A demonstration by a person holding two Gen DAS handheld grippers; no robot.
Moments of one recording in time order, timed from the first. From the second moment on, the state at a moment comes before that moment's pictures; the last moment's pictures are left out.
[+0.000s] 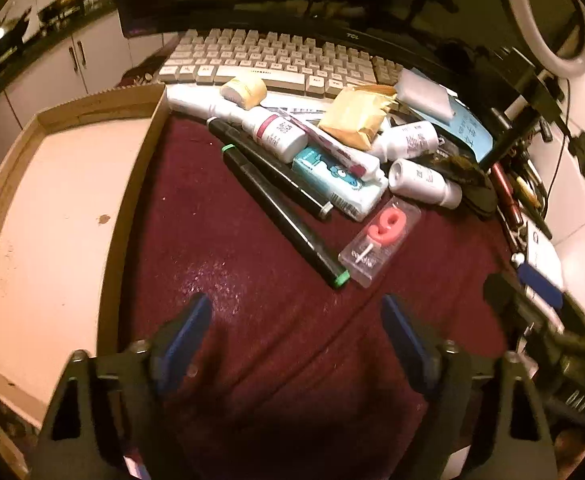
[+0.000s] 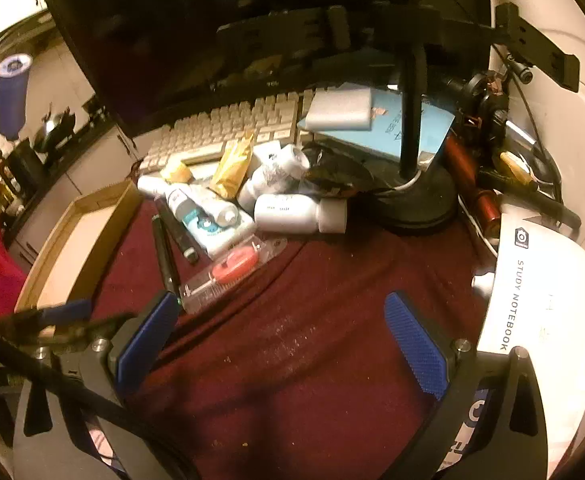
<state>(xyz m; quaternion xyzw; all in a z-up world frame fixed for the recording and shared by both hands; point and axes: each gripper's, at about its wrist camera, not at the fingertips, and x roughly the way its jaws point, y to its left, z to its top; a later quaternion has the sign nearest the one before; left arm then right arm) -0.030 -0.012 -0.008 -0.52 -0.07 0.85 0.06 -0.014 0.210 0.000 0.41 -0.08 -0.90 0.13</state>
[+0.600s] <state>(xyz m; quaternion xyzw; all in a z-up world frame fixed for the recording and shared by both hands) -0.094 -0.017 -0.033 -0.56 -0.08 0.82 0.05 -0.031 0.193 -0.015 0.45 -0.08 -0.87 0.15</state>
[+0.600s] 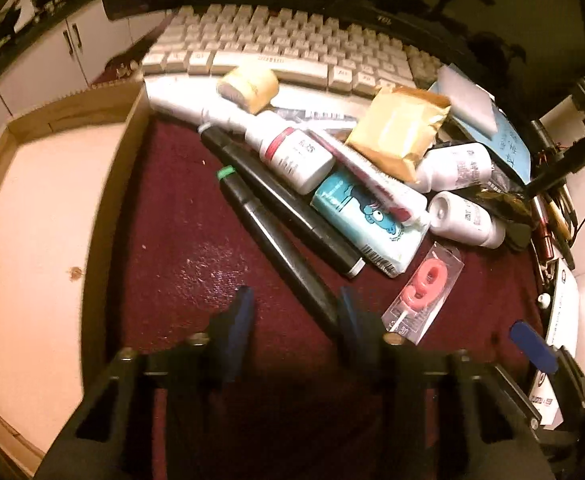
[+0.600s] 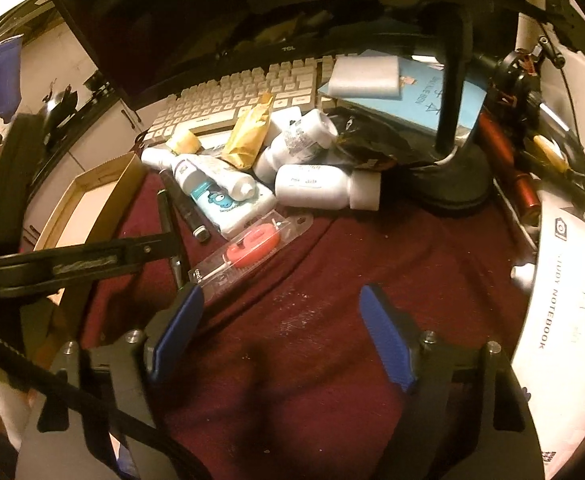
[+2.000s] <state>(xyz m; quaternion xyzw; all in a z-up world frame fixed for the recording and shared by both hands) -0.015 -0.042 -0.034 -0.53 -0.07 0.84 0.10 -0.082 0.135 -0.036 0.51 -0.07 -0.85 0.10</state>
